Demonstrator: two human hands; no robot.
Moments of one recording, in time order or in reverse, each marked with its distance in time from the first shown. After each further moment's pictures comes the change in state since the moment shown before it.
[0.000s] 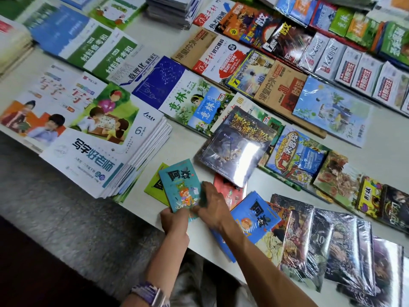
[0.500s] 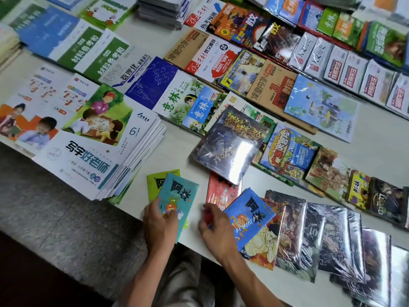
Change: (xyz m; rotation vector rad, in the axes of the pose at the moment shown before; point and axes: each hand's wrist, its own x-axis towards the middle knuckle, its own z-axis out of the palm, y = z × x) left_hand -0.006 0.002 -0.045 0.588 0.001 0.547; right_hand -0.070 0.011 0.018 0.248 0.190 0.151
